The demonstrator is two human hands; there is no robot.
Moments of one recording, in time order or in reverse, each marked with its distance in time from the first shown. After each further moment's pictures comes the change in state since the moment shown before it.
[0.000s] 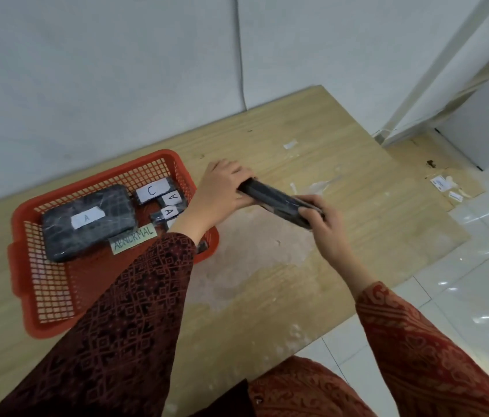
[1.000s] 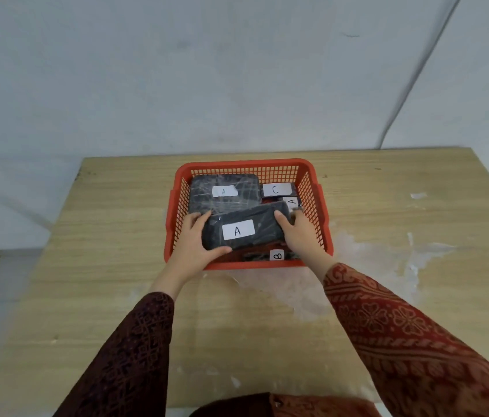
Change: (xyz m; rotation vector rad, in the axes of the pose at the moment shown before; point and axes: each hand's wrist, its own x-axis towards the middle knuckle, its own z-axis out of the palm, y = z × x) left_hand -0.262 -0.094 -0.055 -0.344 0.237 -0.910; right_hand 0.013 -0.055 0.237 -0.208 -0.377 0.157
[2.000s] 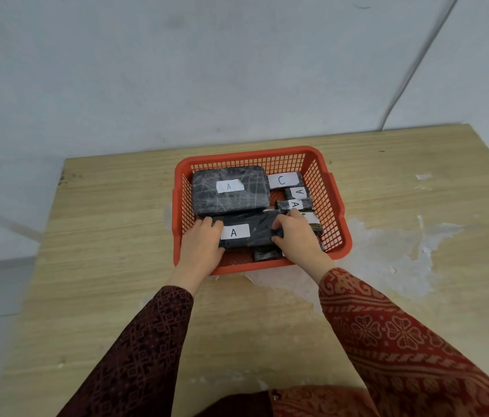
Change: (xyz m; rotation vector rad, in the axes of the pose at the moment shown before) left_hand 0.032 -0.017 0.001 0.618 -0.074 0.193; right_hand -0.009 -0.001 0.035 -0.627 -0.051 -0.247
